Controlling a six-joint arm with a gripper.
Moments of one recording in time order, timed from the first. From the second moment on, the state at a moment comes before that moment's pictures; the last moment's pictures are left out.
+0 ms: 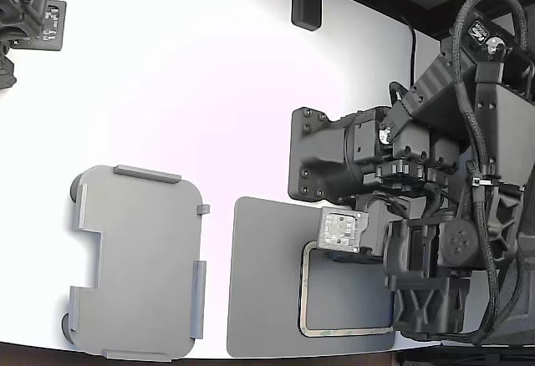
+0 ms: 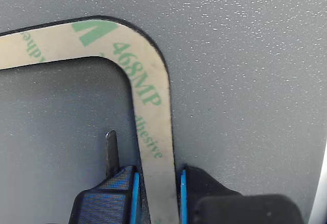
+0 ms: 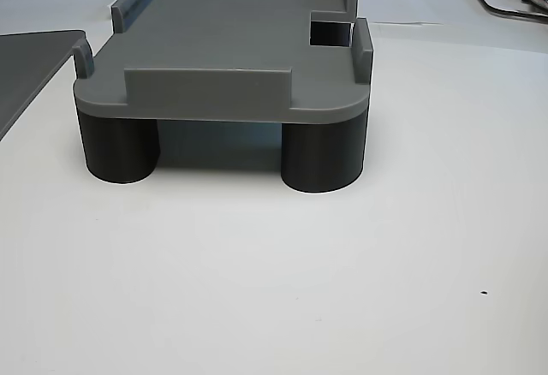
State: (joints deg) arm 86.8 123.6 142.1 77.3 3.7 94.8
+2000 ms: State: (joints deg) arm 37.4 86.2 78.4 94.2 15.7 132.4
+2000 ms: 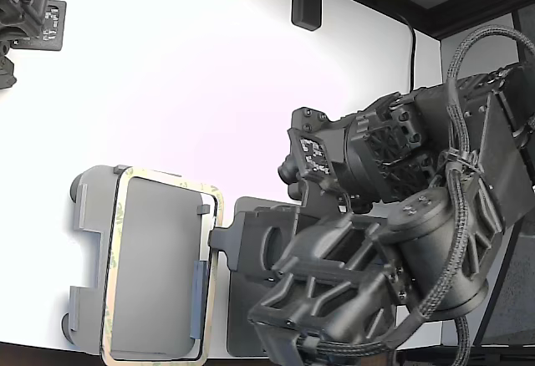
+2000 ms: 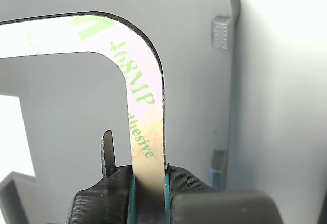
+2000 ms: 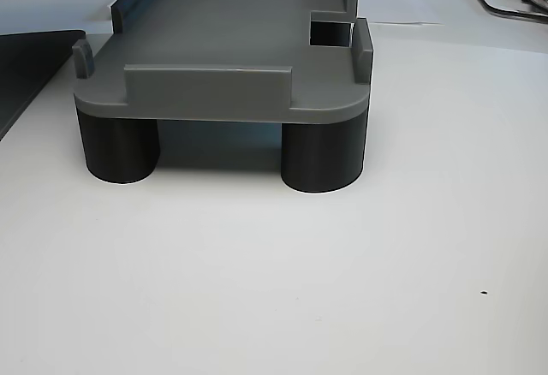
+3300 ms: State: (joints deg) arm 33.9 86.1 88.6 84.9 11.0 127.2
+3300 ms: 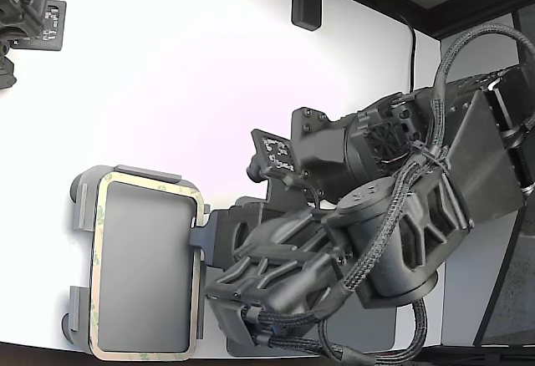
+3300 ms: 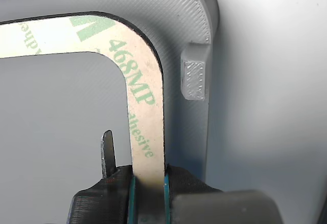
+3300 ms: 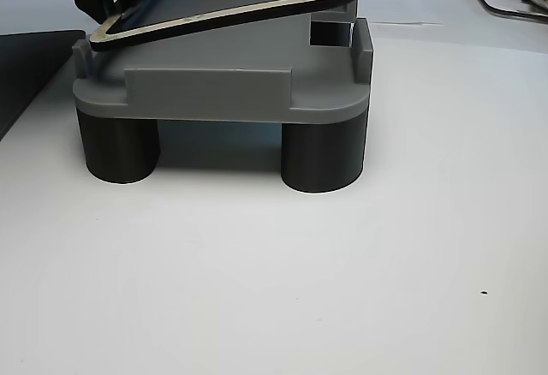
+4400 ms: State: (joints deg) arm 32.9 88.0 92.7 81.7 10.2 126.6
